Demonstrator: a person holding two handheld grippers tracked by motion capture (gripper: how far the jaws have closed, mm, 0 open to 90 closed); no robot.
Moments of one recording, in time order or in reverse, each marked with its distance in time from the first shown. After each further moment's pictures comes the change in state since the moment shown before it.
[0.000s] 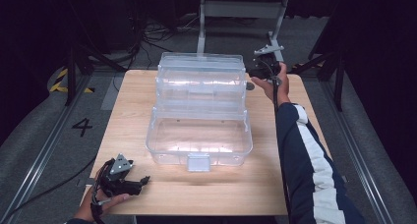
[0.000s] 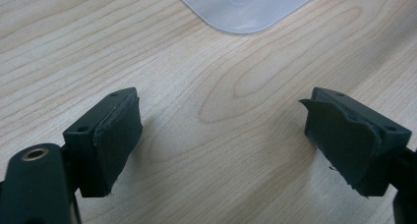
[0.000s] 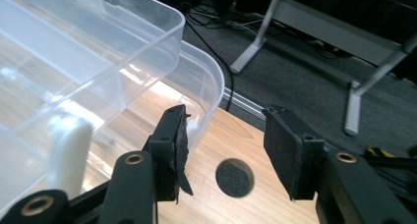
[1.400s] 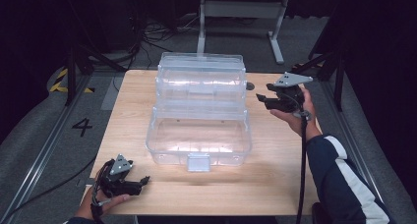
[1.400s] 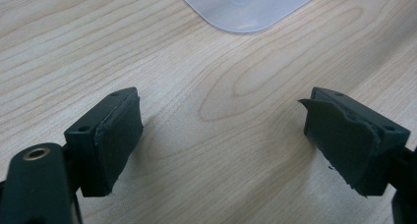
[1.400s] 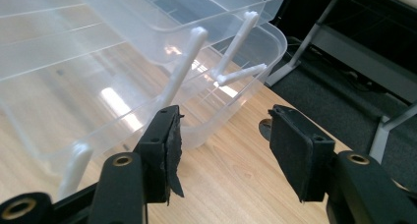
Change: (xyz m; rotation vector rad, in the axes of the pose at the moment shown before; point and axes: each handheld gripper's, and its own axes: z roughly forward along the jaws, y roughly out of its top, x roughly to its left) left arm -0.001 -0.001 0.000 -0.007 0.021 0.007; right arm 0.030 -0.059 -0.118 -0.080 0.152 -0.155
